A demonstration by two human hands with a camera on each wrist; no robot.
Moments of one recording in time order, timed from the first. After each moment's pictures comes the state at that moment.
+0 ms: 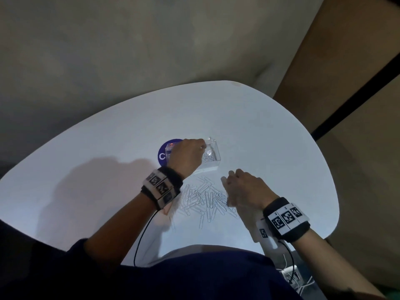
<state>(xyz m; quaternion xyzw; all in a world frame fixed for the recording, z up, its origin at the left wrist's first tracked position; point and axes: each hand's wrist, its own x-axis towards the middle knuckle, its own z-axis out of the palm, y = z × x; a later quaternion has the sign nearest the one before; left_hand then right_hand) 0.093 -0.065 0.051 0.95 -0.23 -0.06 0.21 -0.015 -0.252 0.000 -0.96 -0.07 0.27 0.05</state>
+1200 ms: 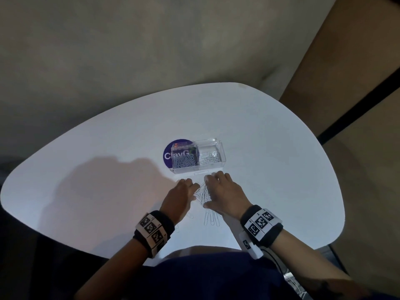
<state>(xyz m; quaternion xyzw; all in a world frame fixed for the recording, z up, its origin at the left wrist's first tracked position) 0.007 -0.009 -0.010 0.94 -0.27 -0.13 0.15 -0.016 -0.191 -0.020 -0.97 -0.08 0.15 0.16</state>
